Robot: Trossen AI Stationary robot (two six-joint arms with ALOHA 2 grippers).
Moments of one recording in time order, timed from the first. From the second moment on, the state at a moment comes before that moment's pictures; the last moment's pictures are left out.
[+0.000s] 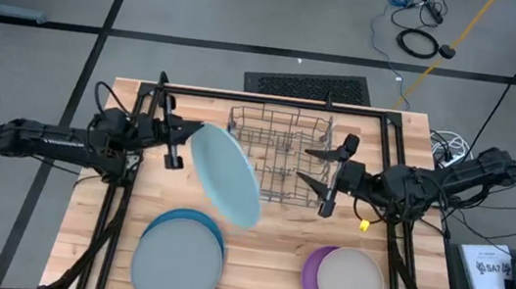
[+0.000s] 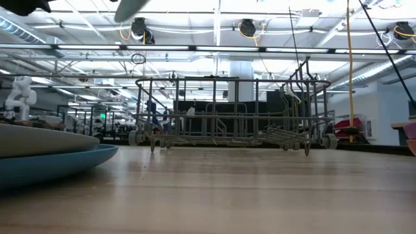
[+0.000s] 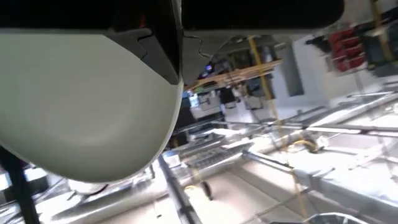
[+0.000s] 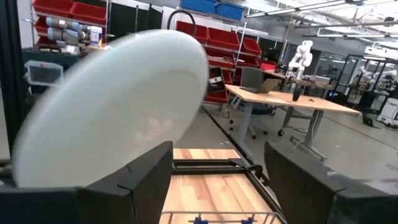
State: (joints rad) left arm 0.12 0.71 0.48 0.65 -0.03 0.35; right arm 0.36 1.09 0.99 0.20 0.63 -0.17
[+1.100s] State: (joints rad) left arm 0.15 0.78 0.53 0.65 -0.16 0.44; right arm 0.28 1.39 1.32 0.03 0.66 0.05
